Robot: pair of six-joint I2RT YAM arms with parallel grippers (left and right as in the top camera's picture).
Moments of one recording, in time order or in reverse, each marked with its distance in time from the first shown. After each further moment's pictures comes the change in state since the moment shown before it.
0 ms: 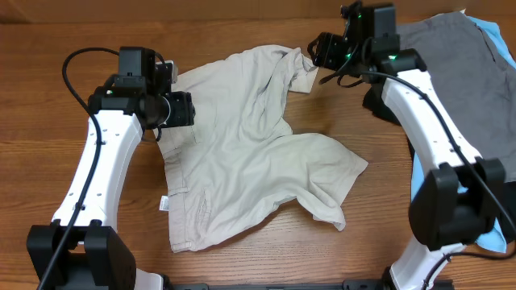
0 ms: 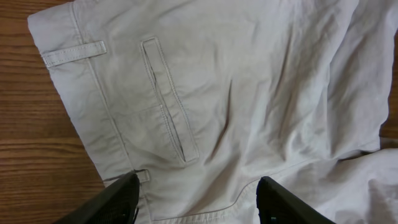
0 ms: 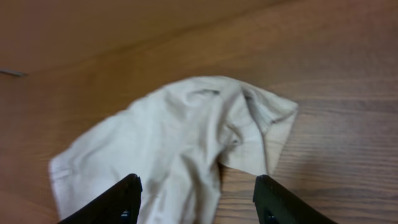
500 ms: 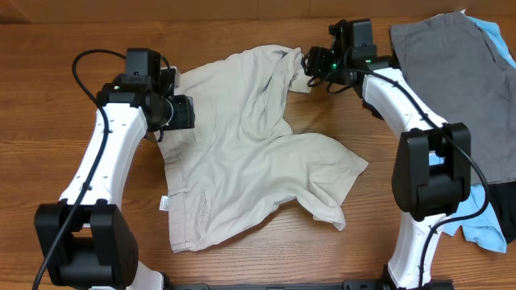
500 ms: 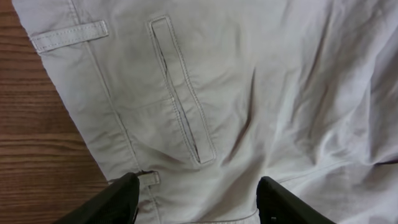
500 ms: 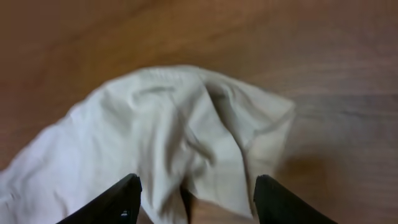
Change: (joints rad) left arm 0.000 0.081 0.000 0.000 -0.033 0.015; right arm 0.008 0.200 0.000 0.174 0.005 0.034
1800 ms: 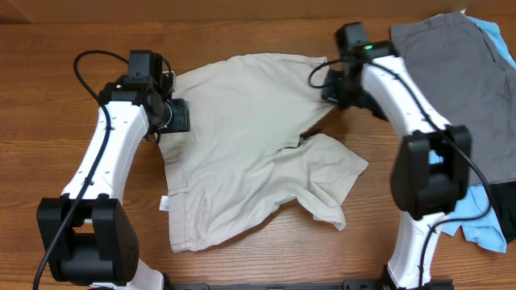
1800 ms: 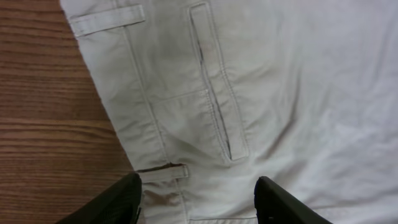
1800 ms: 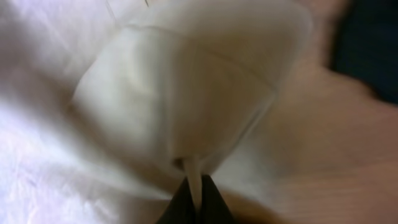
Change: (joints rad) left arm 0.000 0.019 0.000 -0.027 -0.097 0.004; right arm -0.006 -0.014 0.167 -0.753 0.255 0.090
